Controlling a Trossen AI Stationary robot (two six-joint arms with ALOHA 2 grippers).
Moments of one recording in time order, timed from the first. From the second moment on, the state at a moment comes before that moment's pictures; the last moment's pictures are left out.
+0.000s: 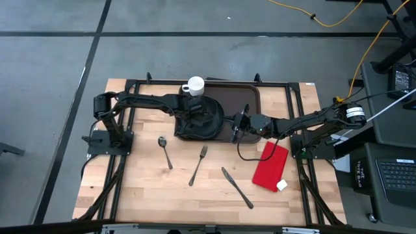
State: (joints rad) left arm 0.25 1.74 1.23 -0.70 -0.10 0.66; right arm -0.01 1.41 0.60 0.53 0.42 -0.11
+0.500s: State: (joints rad) left arm 0.17 1.50 1.23 -0.73 -0.16 0.60; right arm -0.01 1.41 0.60 0.53 0.42 -0.11
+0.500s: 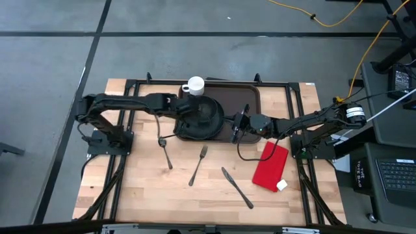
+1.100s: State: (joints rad) left arm 0.02 1.10 0.78 -0.37 -0.06 0.20; right arm 0.00 1.41 0.60 0.53 0.42 -0.11
